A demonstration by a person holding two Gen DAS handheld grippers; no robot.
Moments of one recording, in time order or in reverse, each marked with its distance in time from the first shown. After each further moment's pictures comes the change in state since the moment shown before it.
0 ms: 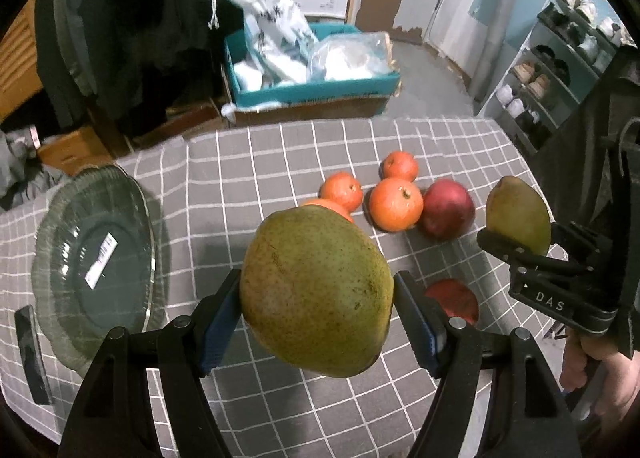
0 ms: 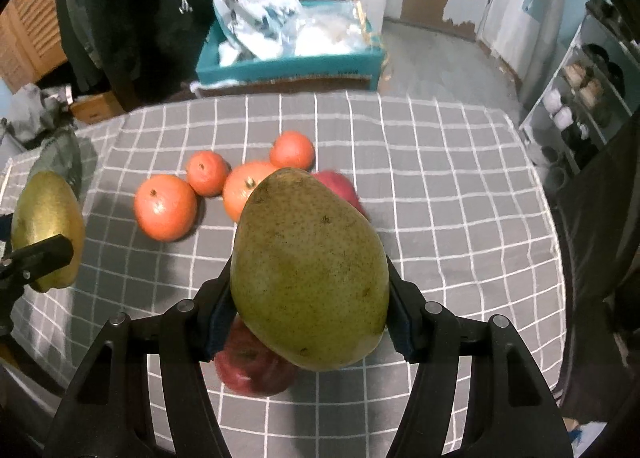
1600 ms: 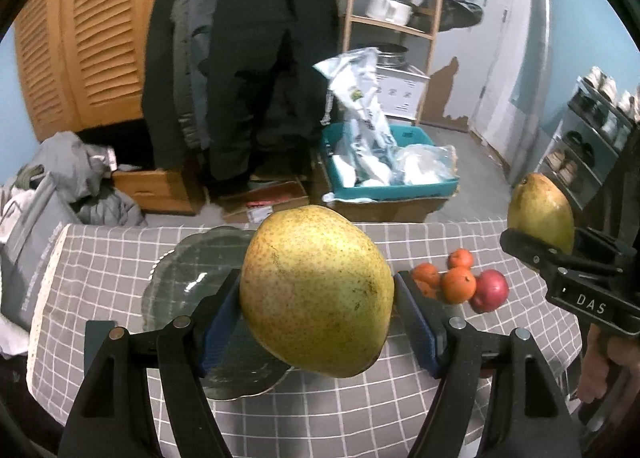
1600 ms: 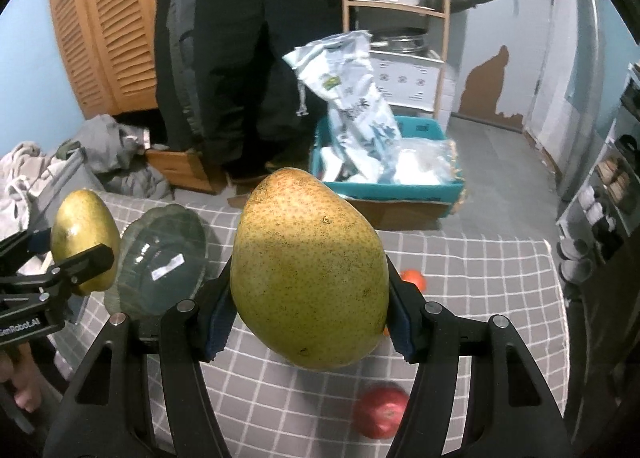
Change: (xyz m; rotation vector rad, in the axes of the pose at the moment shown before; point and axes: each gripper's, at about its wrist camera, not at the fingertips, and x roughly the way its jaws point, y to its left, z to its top) left arm -0.113 0.112 -0.002 -0.140 -0.285 0.135; right arm -0.080 0.128 0.061 -0.141 -0.248 0.158
